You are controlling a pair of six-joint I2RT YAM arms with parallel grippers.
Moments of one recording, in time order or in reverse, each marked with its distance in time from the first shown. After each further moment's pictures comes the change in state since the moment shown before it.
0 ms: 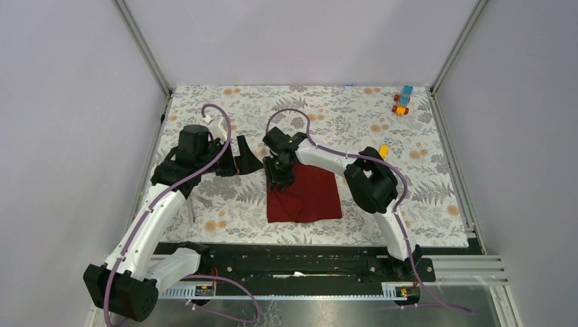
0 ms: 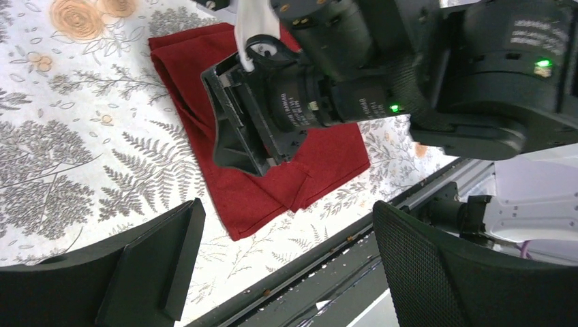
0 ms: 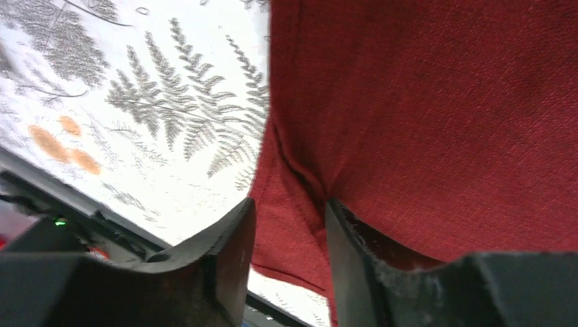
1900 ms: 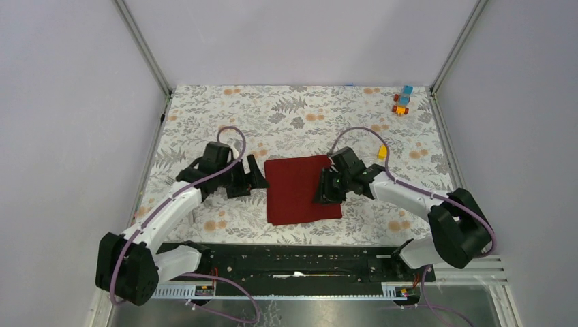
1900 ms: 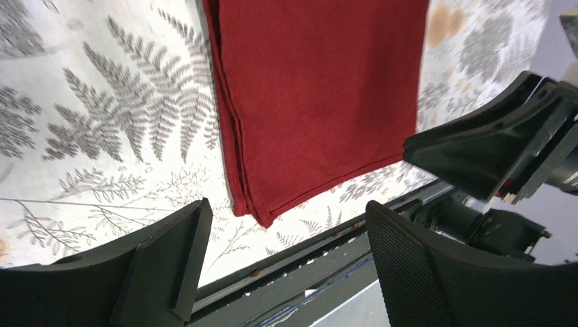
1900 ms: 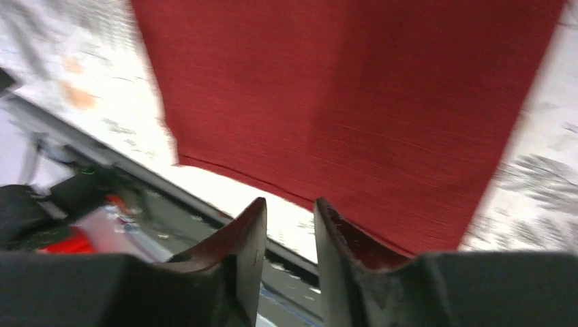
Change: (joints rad) left arm -0.052 0.078 -0.229 0.105 -0.068 -0.199; right arm -0.187 -0.782 -0.922 0.427 -0.093 0.184
